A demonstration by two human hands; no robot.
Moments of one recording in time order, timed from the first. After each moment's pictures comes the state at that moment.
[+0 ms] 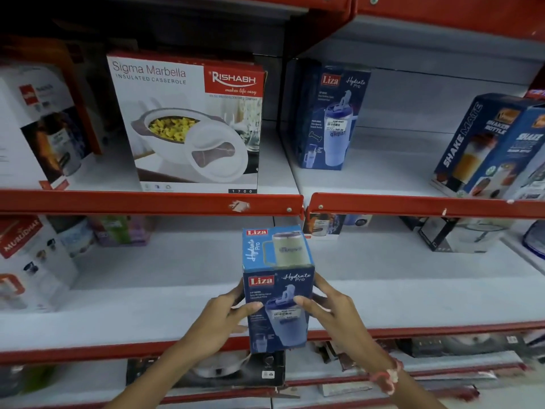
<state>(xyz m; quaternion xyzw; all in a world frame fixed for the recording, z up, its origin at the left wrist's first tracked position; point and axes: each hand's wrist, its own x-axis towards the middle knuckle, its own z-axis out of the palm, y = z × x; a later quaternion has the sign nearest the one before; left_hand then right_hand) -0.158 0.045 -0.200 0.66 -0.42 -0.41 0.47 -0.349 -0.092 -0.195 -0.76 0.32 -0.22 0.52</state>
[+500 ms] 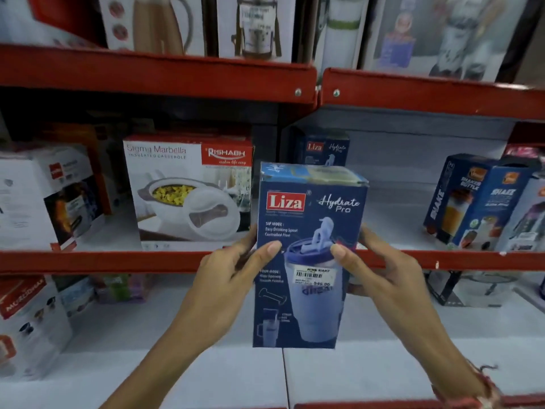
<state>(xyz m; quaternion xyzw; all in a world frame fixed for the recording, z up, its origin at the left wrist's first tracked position) -0.199 0.031 -0.013 0.60 -0.49 -0.21 0.60 -0.376 -0.096 -0.013 -0.74 0.21 -0.44 0.46</state>
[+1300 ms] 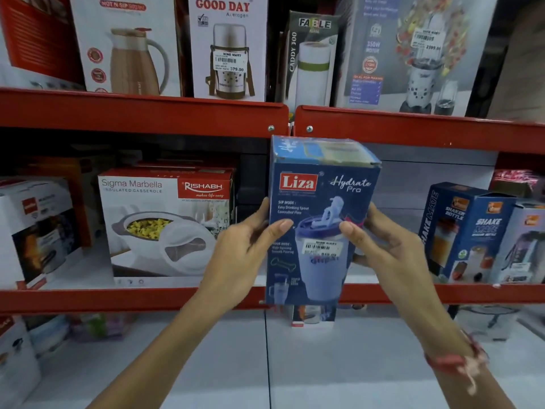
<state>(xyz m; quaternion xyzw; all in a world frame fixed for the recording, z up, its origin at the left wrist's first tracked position) -0.203 -0.053 0.032 0.56 -0.54 -0.13 0.62 -0.379 -0.170 0.030 -0.72 0.15 -0.52 0.43</state>
